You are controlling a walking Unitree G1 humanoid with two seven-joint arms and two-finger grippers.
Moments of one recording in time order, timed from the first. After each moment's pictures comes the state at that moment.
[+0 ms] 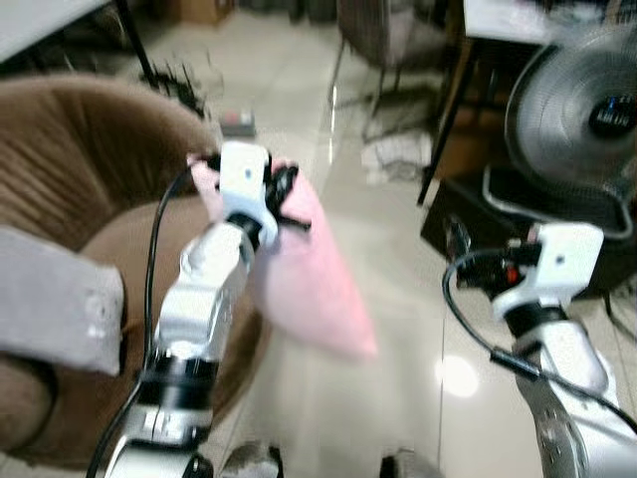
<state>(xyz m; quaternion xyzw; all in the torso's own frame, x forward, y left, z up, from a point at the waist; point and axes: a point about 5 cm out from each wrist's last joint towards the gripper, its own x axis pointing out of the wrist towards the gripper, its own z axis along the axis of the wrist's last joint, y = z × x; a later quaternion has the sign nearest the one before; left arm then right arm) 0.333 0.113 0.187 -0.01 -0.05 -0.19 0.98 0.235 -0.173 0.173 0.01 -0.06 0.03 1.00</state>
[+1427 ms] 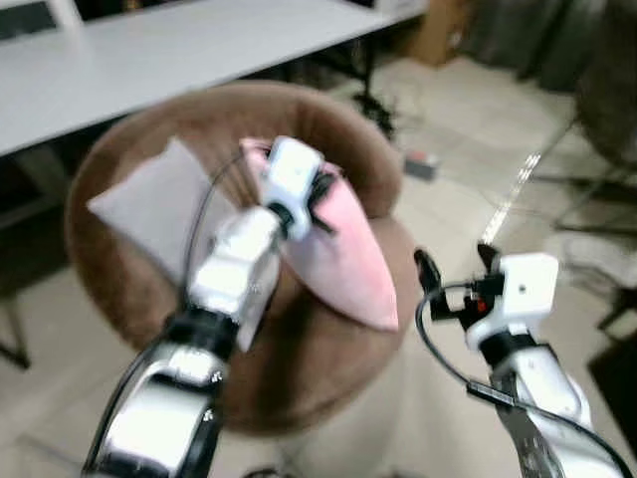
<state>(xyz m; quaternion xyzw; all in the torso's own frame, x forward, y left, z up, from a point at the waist) 0.365 0.063 0.171 0.06 -0.02 -0.34 0.94 0.220 -0.155 0.142 0.01 -0.01 0.09 1.00</state>
